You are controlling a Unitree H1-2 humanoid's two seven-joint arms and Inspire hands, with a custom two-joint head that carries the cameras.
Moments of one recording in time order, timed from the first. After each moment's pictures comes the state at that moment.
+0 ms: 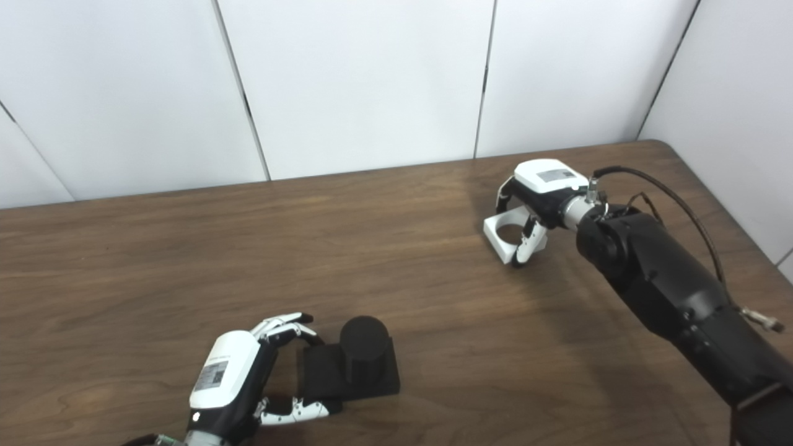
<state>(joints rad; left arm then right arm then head) 0.11 0.17 -0.45 -0.26 0.86 0.07 -0.02 -0.43 -0.74 0.32 0.01 -0.74 0.18 0.39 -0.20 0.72</state>
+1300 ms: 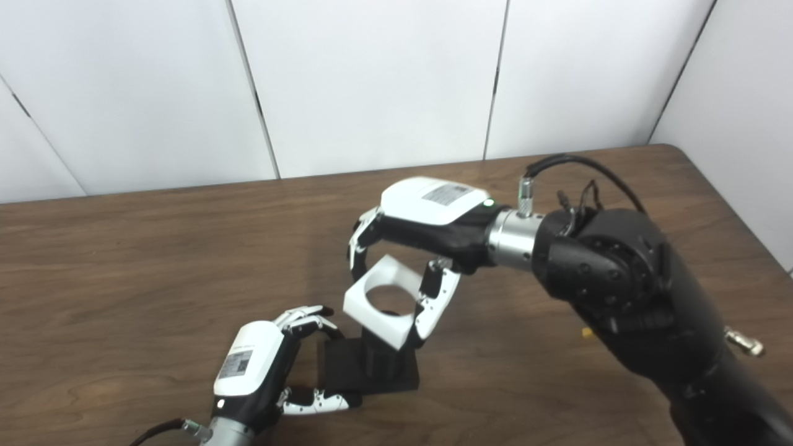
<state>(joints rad) 0.08 0.13 -0.47 -0.22 0.89 0.07 -0.01 -0.52 -0.55 0.29 -0.75 -0.53 0.46 1.01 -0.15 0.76</state>
